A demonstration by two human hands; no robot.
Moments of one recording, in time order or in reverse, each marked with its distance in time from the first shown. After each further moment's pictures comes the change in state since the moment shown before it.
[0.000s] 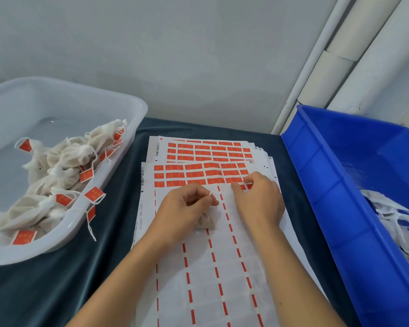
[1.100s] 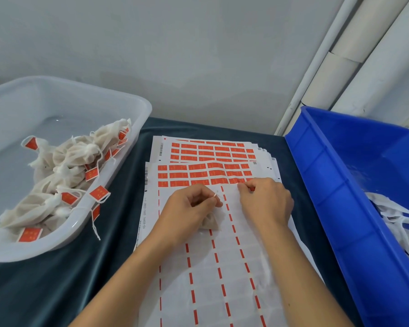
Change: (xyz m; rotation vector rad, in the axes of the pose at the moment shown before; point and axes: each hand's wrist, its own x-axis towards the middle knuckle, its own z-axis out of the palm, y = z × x) left_hand 0.001 0.000 0.003 0.005 0.000 -0.022; right_hand 0.008 0.007 -0.006 -0.101 -0.013 -0.087
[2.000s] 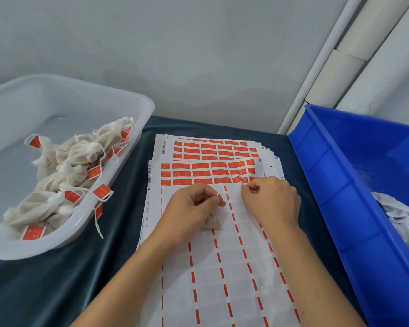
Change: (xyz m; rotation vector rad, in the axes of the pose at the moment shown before) left_hand 0.000 0.002 -0.001 0.016 -0.005 -0.007; right_hand 0.001 0.003 -0.011 -0.042 -0.054 -0.108
